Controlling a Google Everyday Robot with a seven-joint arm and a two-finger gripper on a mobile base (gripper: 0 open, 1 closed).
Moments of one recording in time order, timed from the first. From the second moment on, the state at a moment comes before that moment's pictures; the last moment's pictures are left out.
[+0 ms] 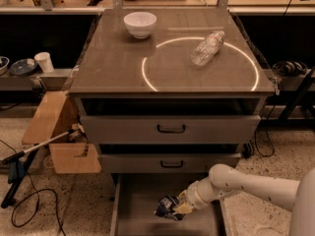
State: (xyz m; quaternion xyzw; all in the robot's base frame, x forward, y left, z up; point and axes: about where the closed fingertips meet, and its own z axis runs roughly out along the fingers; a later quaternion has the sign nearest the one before) arm 0.447 -0.093 0.323 -0.54 0.77 0.29 0.17
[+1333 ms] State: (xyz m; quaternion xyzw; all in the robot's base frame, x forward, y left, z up) arm 0.448 -0.129 0.425 -0.55 0.78 0.24 0.20
